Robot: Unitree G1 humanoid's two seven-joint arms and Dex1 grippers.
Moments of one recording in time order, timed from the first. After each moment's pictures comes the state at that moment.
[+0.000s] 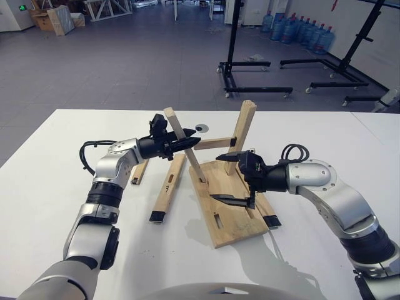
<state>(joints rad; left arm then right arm) -0.64 0.32 -0.04 0.44 -0.47 0.37 -1.18 -0.29 -0.71 0.22 -0.48 0.37 0.57 0.93</state>
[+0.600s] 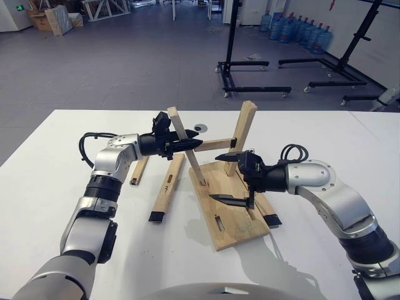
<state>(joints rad) -0.71 0.36 -0.07 0.46 -0.43 0.39 -1.22 -0.29 -0.70 0.22 -0.48 0.37 0.57 0.93</state>
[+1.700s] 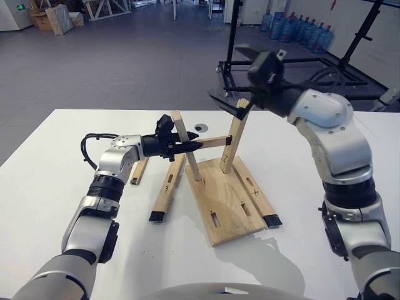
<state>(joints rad) -0.70 0.34 -0.10 0.50 -0.38 0.33 -1.19 -0.79 -0.55 0.18 -0.32 0.08 0.43 0.56</state>
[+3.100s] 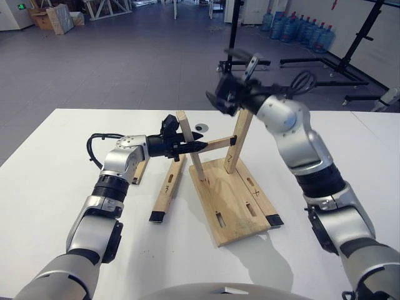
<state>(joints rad) -0.71 0.32 -0.12 0.48 -0.37 0.34 -1.17 -0.72 -0.48 0.34 -0.02 -0.43 0.16 0.48</state>
